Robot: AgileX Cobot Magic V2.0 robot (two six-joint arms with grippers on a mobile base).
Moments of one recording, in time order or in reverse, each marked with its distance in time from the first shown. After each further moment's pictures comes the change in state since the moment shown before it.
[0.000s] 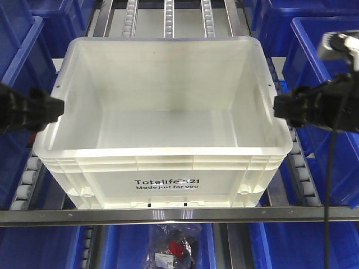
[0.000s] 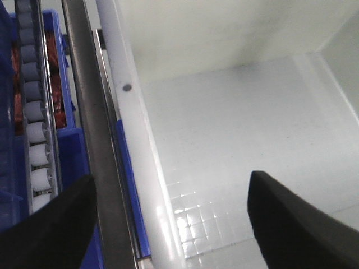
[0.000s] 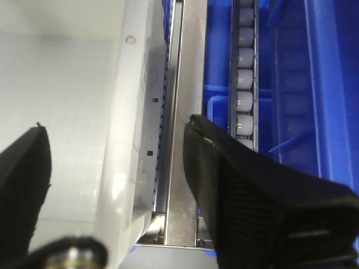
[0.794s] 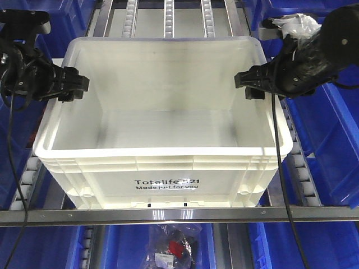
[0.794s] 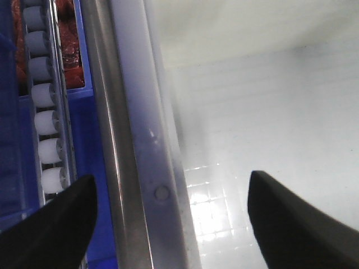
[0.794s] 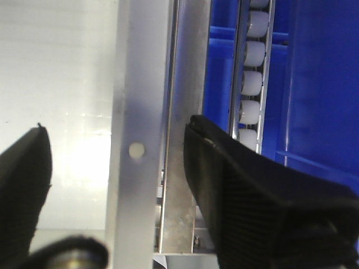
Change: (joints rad) left arm 0.041 0.373 -0.318 0.052 0.149 -0.046; right arm 0.000 0.451 -0.452 -0.030 0.321 0.027
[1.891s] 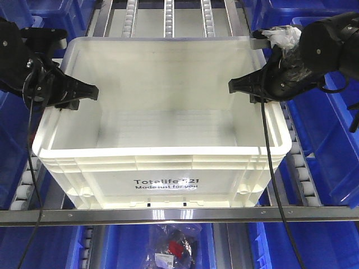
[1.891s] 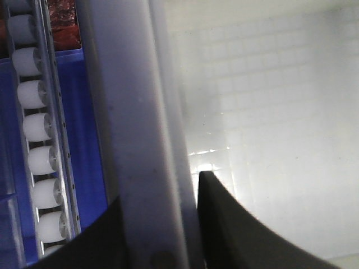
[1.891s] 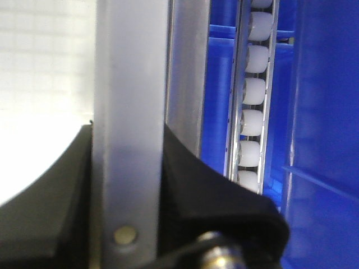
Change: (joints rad) left arm 0.011 0.130 -0.064 -0.003 0.070 -0.008; right arm -0.003 0.087 -0.014 -0.042 -0.046 0.026
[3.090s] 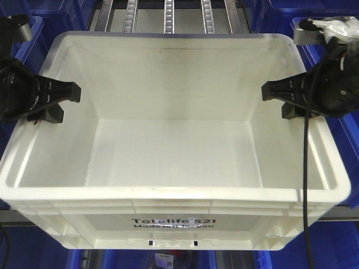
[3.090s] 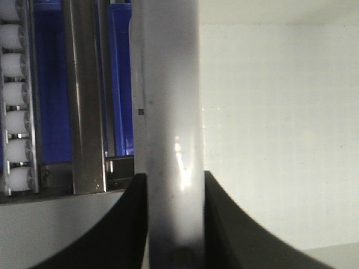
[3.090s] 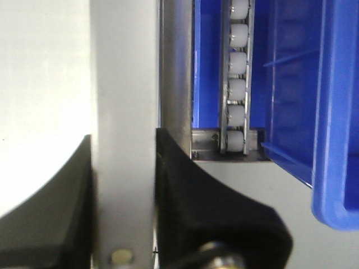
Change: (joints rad) left arm -0.108 -0.339 0.108 -0.049 0.228 -0.199; right arm 0.017 -0.377 0.134 0.050 0.281 0.074
